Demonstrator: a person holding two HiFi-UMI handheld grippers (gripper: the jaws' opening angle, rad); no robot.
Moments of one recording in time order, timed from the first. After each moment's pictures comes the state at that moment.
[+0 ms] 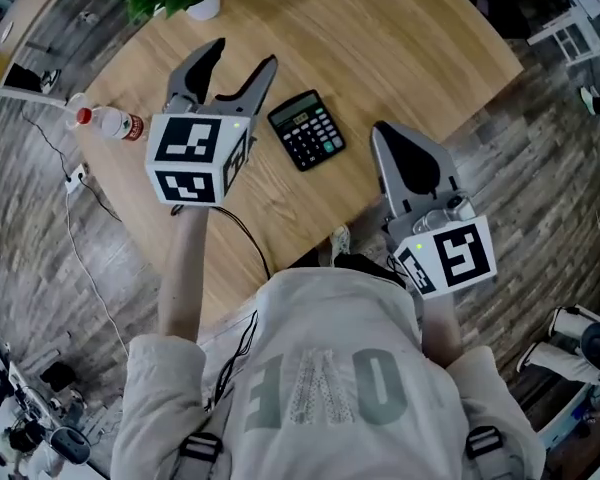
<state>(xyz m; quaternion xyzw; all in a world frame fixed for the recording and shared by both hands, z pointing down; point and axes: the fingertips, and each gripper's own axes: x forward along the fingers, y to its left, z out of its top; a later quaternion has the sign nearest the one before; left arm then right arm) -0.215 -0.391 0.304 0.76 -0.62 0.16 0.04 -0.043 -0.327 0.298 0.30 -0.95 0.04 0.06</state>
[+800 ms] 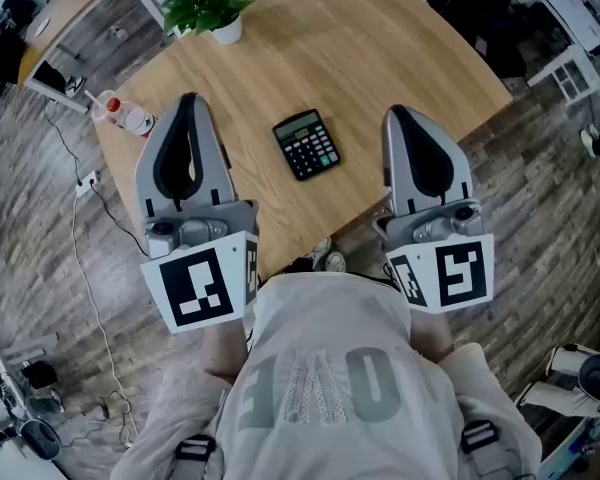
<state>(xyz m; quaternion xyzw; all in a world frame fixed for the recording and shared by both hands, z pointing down) -0.187 -0.235 0.155 0.61 -0.78 0.01 -0.15 -0.014 -0.300 0.197 0.34 -0.94 -0.06 -0.07</state>
